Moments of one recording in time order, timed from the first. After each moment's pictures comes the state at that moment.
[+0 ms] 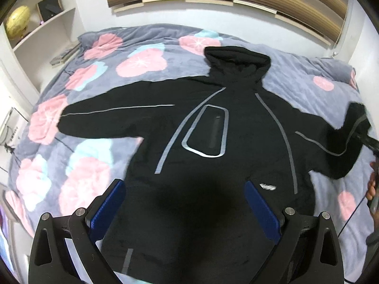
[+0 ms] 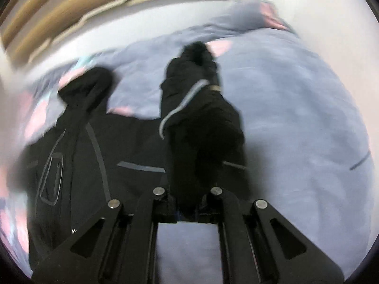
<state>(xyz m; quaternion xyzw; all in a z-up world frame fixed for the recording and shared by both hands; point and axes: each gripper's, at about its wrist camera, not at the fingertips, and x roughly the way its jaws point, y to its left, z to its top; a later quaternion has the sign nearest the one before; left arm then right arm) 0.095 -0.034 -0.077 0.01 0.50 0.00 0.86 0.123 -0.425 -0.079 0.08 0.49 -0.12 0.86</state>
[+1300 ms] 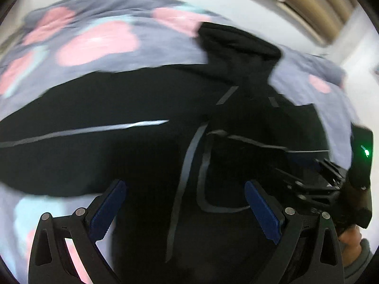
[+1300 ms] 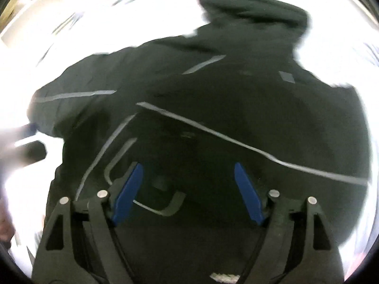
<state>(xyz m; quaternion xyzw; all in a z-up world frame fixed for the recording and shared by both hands) 0.297 0.032 -0.216 -0.05 0.54 -0.18 0.82 0.222 -0.164 -0.187 0.03 0.55 0.05 0.83</state>
